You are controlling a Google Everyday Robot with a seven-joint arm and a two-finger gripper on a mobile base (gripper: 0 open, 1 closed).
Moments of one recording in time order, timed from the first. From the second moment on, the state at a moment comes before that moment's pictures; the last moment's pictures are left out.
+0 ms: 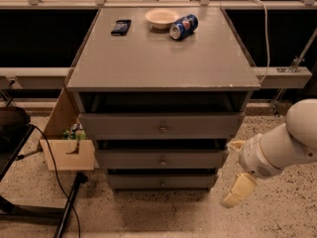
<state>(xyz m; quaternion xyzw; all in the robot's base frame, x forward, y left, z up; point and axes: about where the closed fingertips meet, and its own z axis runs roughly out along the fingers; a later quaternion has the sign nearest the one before) 0.420 -0.184 0.698 -0.55 0.80 0.15 0.19</state>
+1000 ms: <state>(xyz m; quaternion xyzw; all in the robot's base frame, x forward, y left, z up) 0.415 -0.159 0.600 -0.56 0.79 0.19 0.19</state>
